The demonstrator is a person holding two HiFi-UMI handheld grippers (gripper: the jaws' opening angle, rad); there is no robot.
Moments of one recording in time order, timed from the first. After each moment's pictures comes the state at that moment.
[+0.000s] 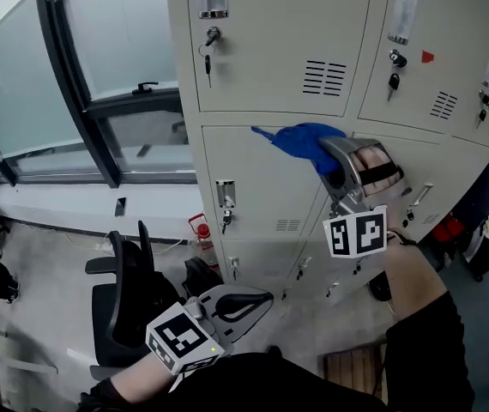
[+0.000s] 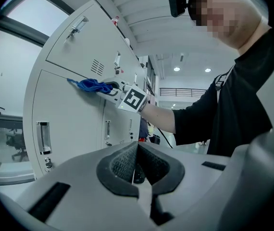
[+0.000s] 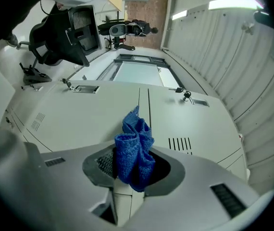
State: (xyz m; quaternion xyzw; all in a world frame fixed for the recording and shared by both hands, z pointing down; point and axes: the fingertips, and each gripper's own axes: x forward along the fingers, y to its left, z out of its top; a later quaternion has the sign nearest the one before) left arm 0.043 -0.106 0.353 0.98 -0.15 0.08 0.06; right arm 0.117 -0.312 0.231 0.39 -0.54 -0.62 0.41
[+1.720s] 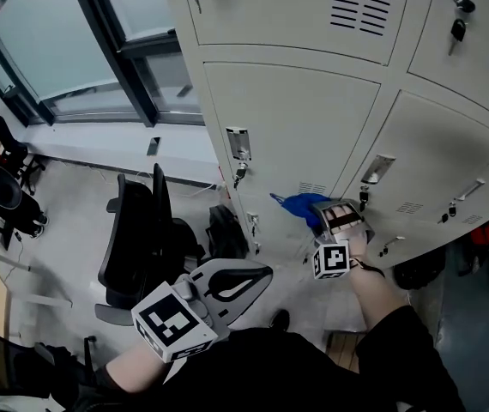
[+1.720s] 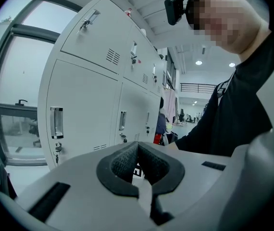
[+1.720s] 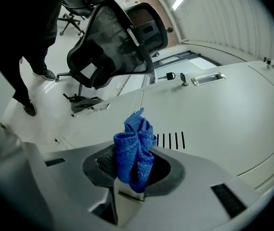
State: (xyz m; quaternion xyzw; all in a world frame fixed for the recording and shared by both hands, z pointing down) left arm 0.064 -0.132 0.383 0.95 -0.27 0.11 0.10; right arm 0.127 -0.321 0.612 0.22 -0.70 -0.47 0.49
